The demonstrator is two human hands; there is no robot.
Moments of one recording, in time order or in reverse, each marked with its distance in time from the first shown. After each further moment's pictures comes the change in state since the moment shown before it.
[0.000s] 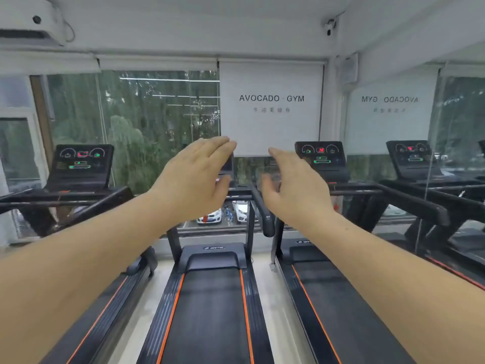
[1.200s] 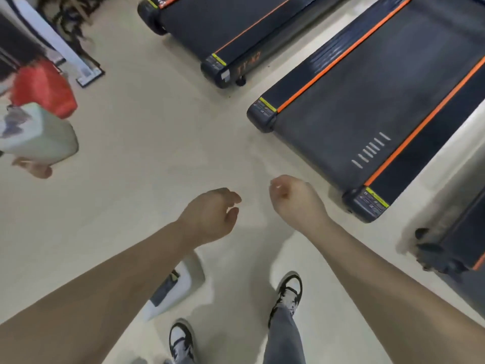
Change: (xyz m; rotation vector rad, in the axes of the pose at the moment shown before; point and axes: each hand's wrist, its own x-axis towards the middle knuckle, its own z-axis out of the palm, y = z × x) left_hand -0.782 0.429 -0.026 -0.360 -0.875 -1.385; right_hand -0.733 -0.111 0.161 0.525 -1.438 0.018
